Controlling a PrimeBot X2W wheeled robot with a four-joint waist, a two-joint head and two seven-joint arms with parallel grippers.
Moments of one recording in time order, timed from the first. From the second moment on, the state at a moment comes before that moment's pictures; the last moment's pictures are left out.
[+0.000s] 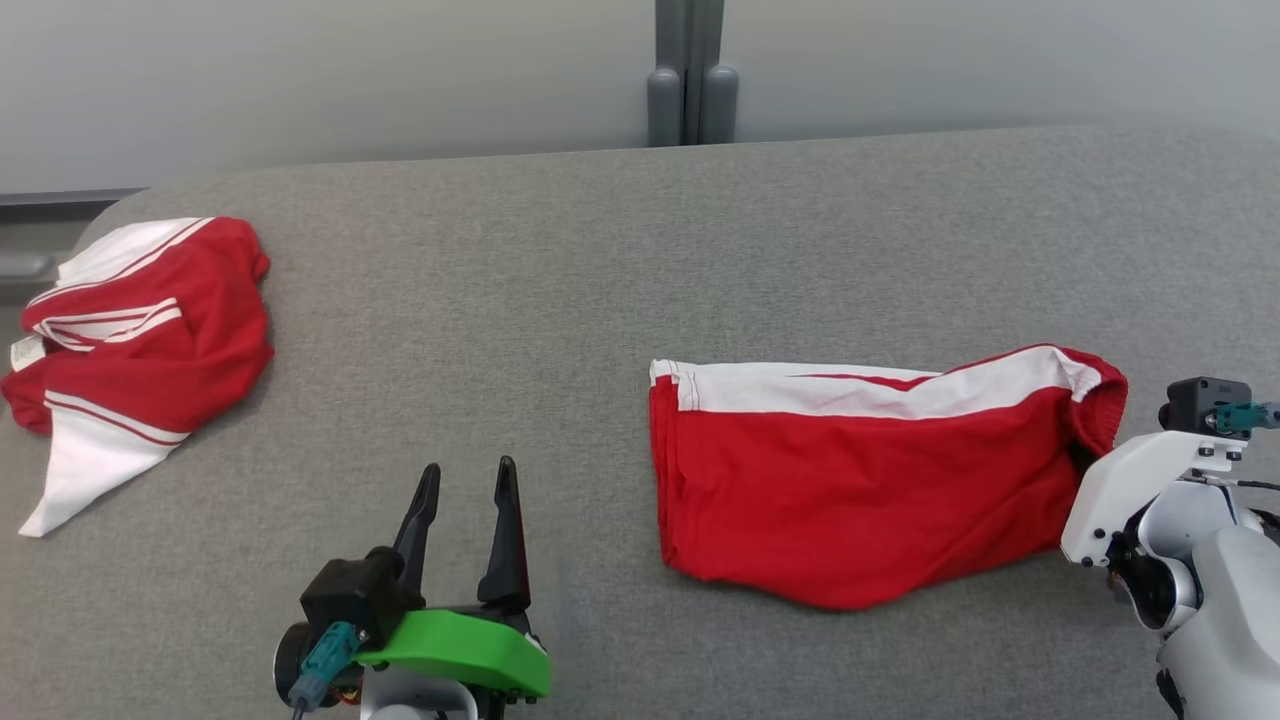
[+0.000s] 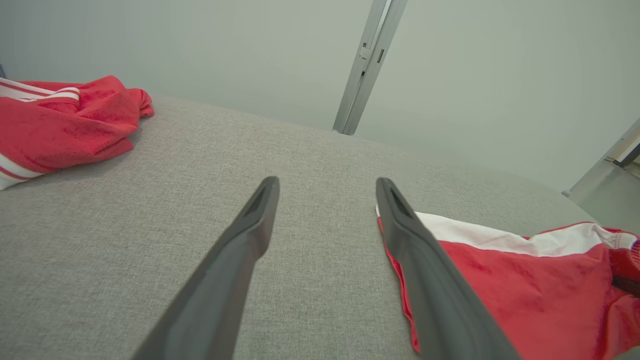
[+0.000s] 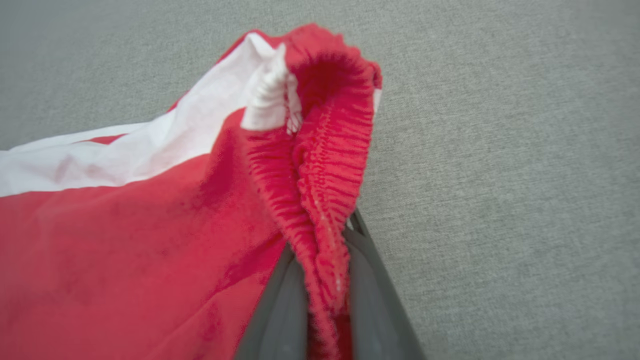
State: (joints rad) left arm -0.08 0.10 -0.42 0.16 -0.51 0.17 -0.26; right arm -0.37 -0.25 -0.04 0.66 0.37 0.13 0.27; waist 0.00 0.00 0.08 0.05
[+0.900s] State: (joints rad) left arm -0.10 0.09 -0.45 0.18 -0.52 0.16 -0.26; right arm -0.32 -0.07 0.20 0.40 0.55 0.13 0.34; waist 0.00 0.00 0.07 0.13
